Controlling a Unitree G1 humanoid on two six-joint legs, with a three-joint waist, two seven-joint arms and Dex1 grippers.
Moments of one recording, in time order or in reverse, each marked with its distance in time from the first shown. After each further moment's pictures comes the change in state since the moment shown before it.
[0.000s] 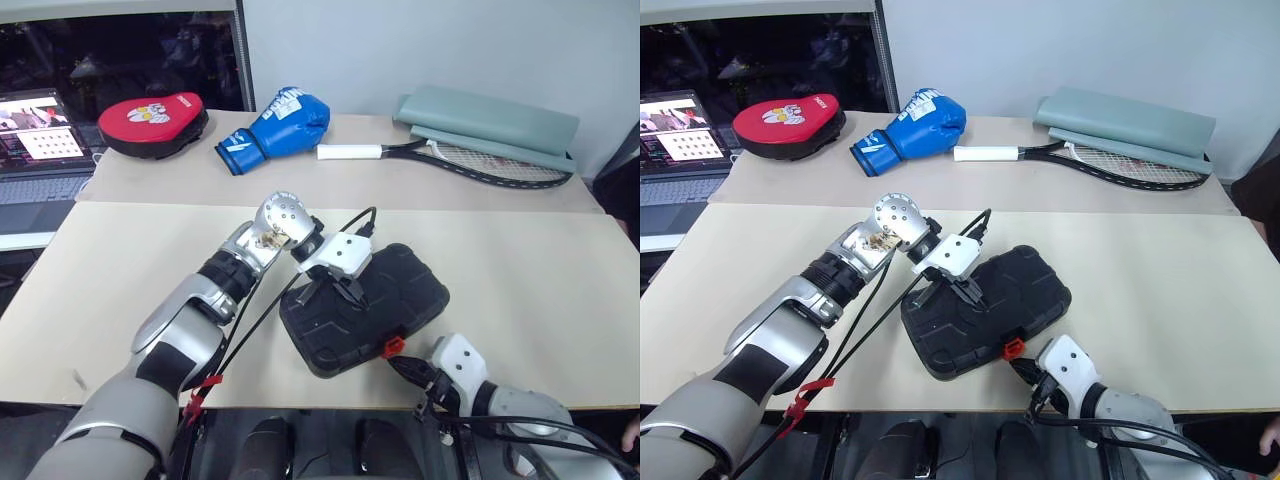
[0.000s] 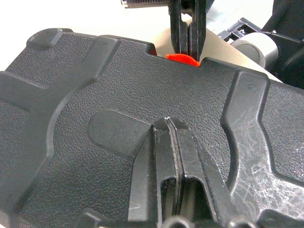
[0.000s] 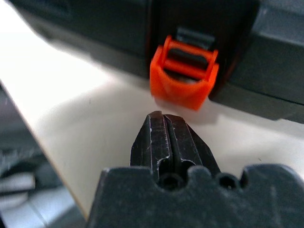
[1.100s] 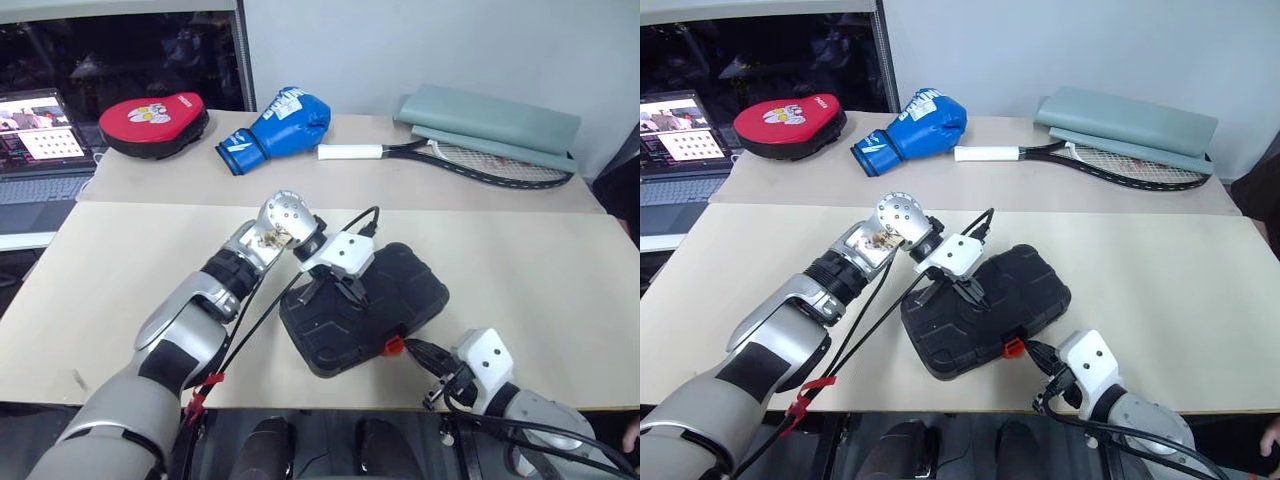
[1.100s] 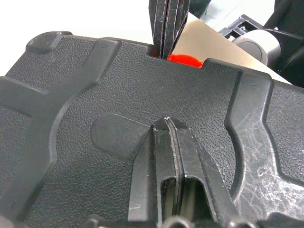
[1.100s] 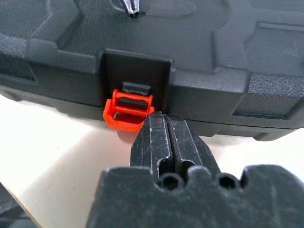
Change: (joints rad) left arm -0.015 -0.014 -0.009 0.024 0.000 -0.026 0.000; right arm 0.140 0.031 -0.129 -0.107 0.047 -0.027 -0.026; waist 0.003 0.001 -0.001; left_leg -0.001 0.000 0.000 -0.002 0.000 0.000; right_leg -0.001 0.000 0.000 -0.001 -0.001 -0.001
